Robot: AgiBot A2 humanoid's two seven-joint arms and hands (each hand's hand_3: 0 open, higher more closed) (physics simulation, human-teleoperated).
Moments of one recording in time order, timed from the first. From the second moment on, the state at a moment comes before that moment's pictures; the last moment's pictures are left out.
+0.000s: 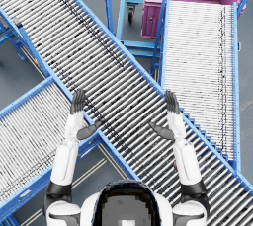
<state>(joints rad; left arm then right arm) 0.33 1.25 0.14 -1.87 1.00 0.01 0.01 0.33 -1.26 0.17 1.86 1.00 0.00 -0.01</state>
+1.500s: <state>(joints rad) 0.49 1.30 -0.12 -1.93 1.47 0.00 0.00 0.43 -1.33 -0.11 1.92 1.47 0.00 0.00</state>
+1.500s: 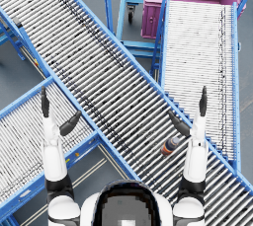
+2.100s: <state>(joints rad) 0.49 1.31 -0.13 -1.94 1.47 0.00 0.00 0.42 -1.34 -0.12 1.92 1.47 0.00 0.00</state>
